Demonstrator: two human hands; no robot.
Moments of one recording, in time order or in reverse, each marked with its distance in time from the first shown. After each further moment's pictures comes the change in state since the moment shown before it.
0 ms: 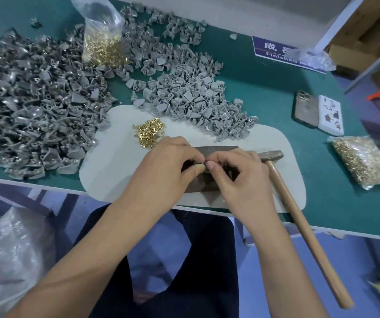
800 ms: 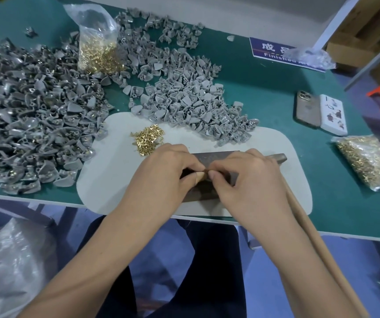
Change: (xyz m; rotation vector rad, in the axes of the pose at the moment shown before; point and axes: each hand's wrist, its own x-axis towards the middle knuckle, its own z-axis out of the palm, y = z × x) left_hand 0.003 -0.006 -0.001 -0.014 0.012 0.019; right_hand 0.009 -0.024 -0.015 -0.386 -0.119 -0.037
